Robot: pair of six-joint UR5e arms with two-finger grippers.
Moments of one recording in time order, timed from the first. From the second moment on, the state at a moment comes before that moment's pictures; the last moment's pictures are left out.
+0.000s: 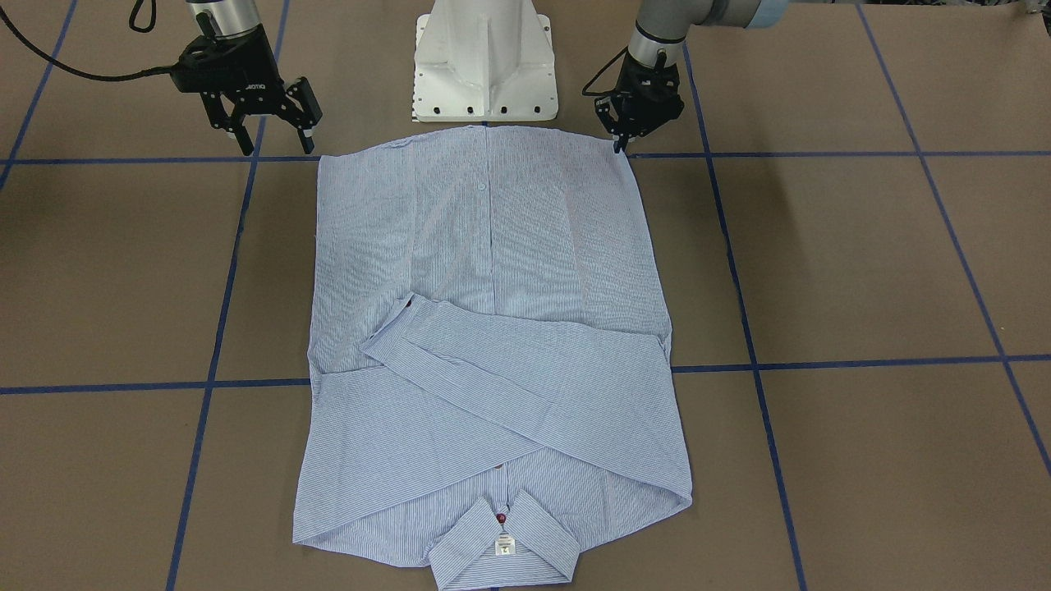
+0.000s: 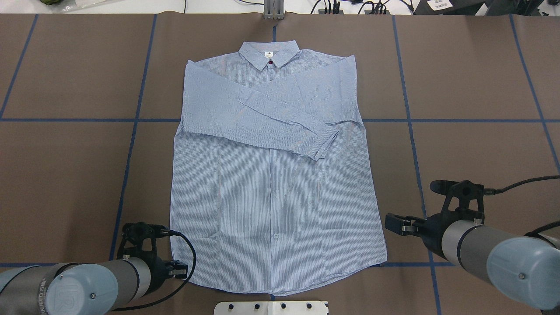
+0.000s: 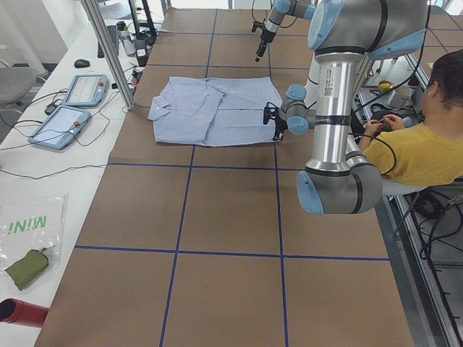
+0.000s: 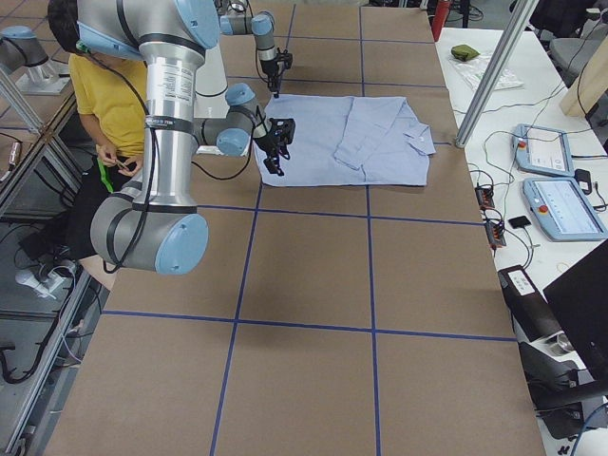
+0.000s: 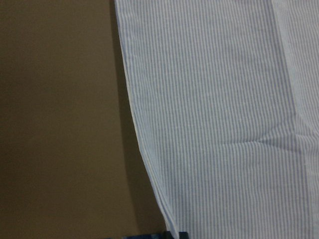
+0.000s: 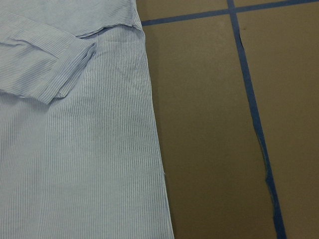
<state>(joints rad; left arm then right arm) -0.10 -1.65 -2.08 -1.91 -1.48 -1.44 0.19 -1.73 2.29 -1.25 1.32 1.55</state>
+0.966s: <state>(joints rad) -0.09 -1.65 -2.08 -1.92 -1.41 -1.44 -0.04 -1.71 2.17 -1.24 1.09 1.77</state>
